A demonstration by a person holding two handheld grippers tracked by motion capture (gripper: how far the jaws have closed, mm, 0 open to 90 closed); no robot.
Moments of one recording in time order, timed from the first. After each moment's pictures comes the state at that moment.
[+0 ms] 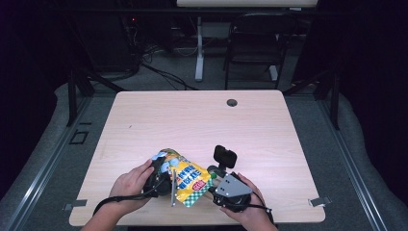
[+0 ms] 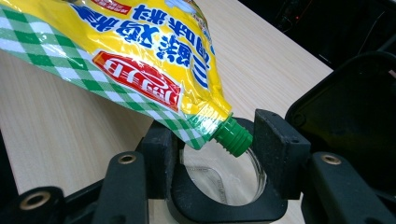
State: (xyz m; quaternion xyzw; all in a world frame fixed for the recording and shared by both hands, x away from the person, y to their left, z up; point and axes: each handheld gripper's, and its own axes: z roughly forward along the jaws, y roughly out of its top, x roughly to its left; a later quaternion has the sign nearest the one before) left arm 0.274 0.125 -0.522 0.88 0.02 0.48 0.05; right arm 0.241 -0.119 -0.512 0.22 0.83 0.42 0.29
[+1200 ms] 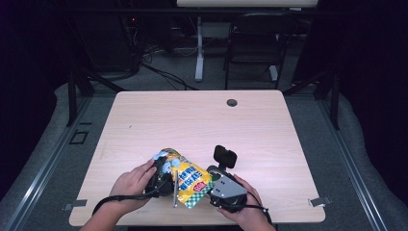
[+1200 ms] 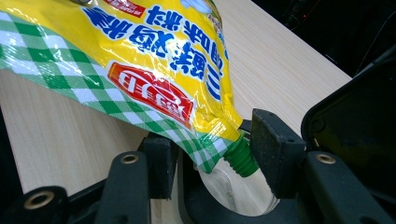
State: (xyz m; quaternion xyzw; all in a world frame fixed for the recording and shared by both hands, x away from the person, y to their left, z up) left arm 0.274 0.120 -0.521 0.87 -0.01 0.49 0.03; right arm 0.241 -0.110 -0.515 0.21 0.84 0.41 0.28
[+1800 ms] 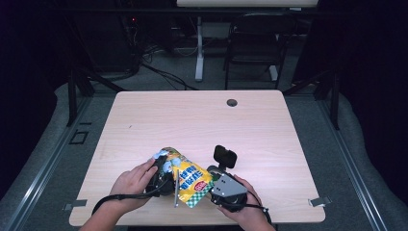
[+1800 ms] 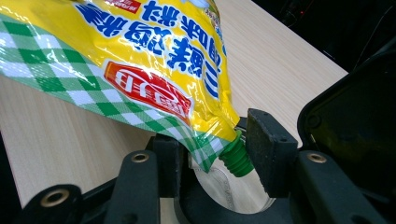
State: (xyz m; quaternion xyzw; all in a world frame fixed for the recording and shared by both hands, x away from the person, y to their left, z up) left arm 0.274 0.117 -0.517 0.87 -0.01 0.49 0.02; right arm 0.243 -0.111 -0.515 0.22 0.84 0.41 0.28
